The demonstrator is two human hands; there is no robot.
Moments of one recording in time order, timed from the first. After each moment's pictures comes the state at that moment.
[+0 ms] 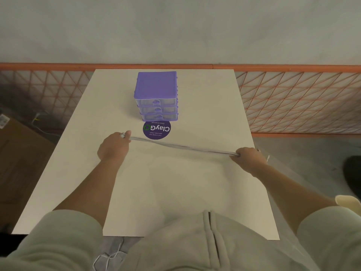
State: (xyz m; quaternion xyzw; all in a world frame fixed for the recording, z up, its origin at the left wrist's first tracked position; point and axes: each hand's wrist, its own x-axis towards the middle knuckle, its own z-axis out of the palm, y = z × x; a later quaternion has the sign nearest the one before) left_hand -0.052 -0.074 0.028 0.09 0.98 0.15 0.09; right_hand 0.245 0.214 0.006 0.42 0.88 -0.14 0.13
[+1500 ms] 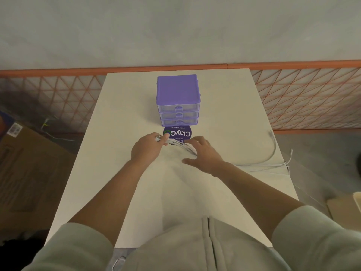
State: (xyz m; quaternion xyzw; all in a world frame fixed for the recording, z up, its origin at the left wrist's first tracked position) left_hand -0.072 -0.063 0.045 0.26 0.92 0.23 0.18; right_hand 0.082 0.080 0.014 0.23 0.92 -0.31 0.04
